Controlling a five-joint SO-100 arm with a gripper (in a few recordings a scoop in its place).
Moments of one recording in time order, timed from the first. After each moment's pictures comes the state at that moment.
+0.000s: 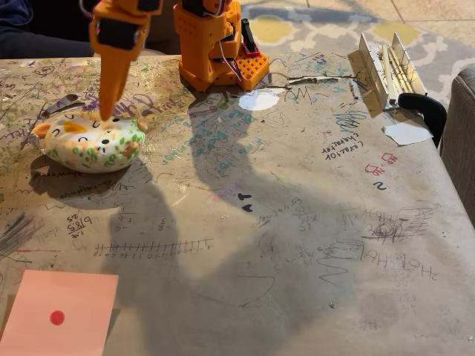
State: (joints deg) arm 45.8 127.6 143.0 63.6 -40.2
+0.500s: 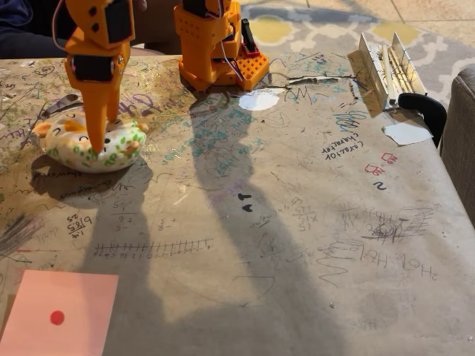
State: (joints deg) arm 45.0 105.6 129.5 66.2 -39.9
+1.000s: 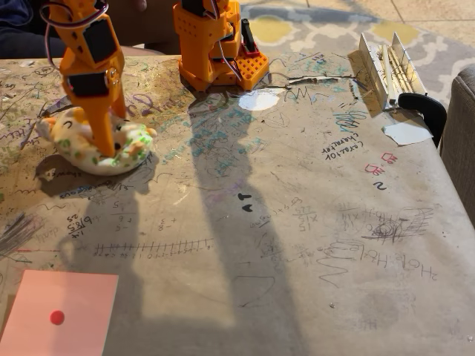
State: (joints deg) arm 45.9 91.4 120.3 70.4 -40.1
